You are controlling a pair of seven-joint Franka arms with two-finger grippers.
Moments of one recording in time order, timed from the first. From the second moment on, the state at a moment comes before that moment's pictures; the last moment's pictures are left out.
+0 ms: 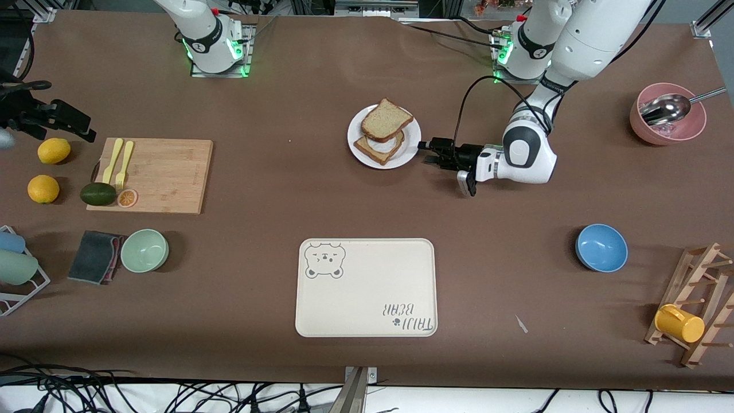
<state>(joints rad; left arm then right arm) -0.15 0.54 -0.17 -2.25 -1.36 2.00 1.11 -0.01 -0.02 -0.02 -1.62 0.01 1.60 0.02</state>
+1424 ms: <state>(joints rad) -0.23 0.57 -0.17 -2.25 -1.42 2.05 1.06 -0.01 -0.01 -0.02 -1.62 0.01 1.59 0.02</state>
